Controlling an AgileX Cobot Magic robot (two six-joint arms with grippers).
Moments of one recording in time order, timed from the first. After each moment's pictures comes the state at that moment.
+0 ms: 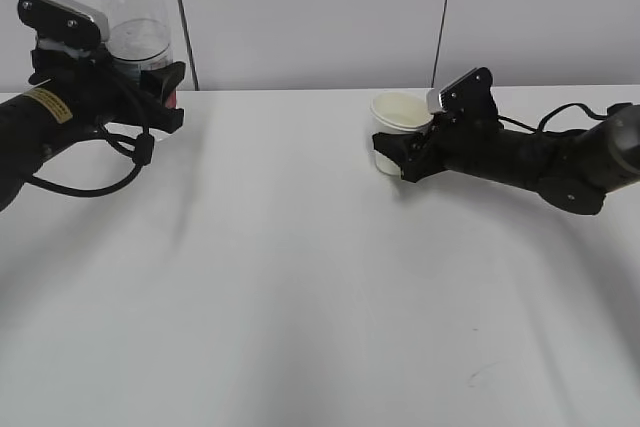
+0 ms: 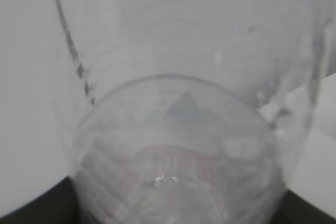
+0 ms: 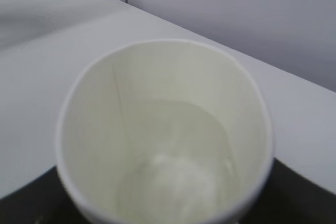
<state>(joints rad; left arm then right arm) -0.17 1.94 -0.91 0.33 -0.91 0.03 0.05 2.34 -1.31 -0.86 -0.83 0.39</state>
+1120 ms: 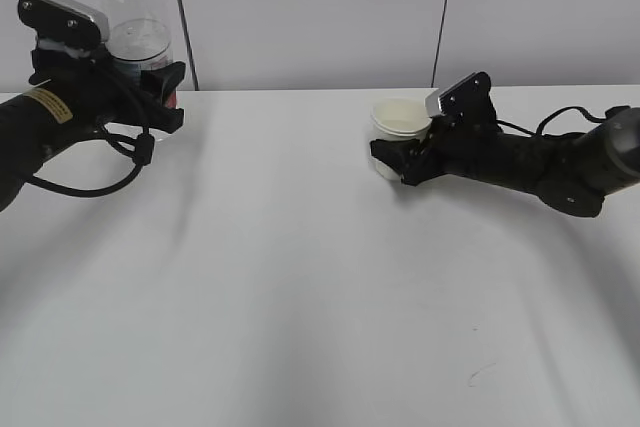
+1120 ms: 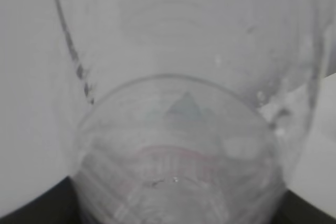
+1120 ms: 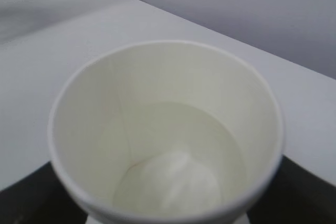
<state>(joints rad) -0.17 1.94 -0.91 0.33 -0.91 0.03 0.05 2.35 -1.31 -0.87 -0.83 0.41</state>
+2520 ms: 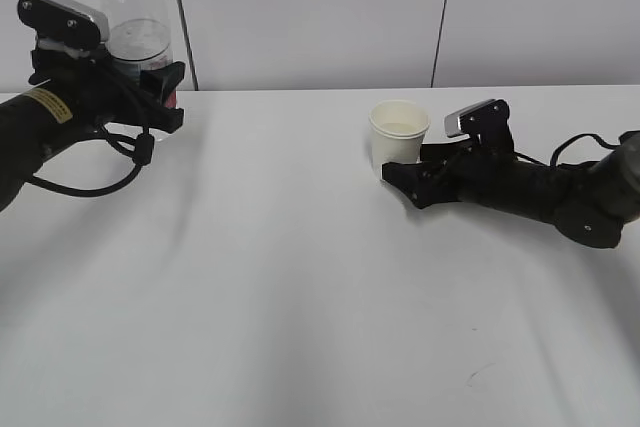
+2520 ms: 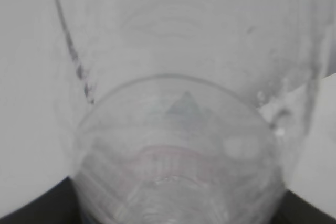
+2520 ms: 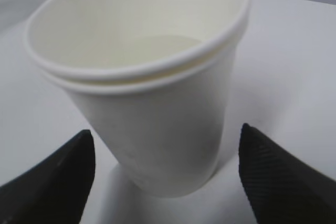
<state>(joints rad) -0.17 1.94 -0.91 0.33 -0.91 0.03 0.02 2.35 -1.19 -0.83 -0.87 0.47</state>
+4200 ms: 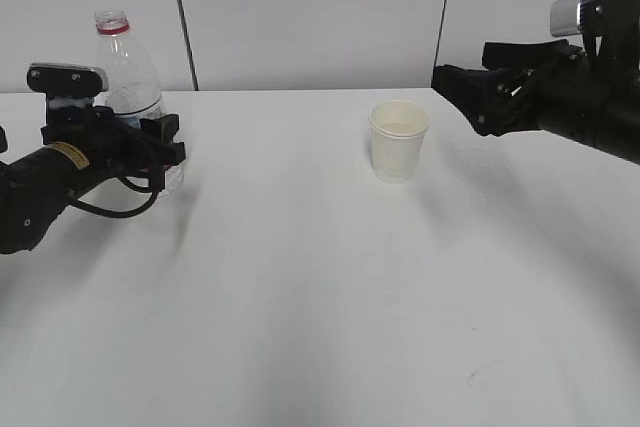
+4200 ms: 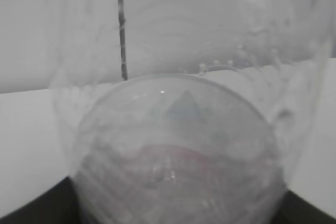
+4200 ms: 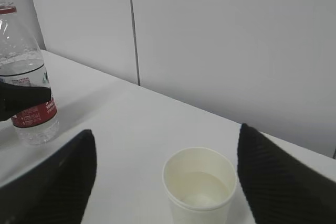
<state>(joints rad) -0.17 2.10 -0.91 0.18 -0.91 -0.12 0.01 1.73 -0.79 -0.77 -0.89 0.46</state>
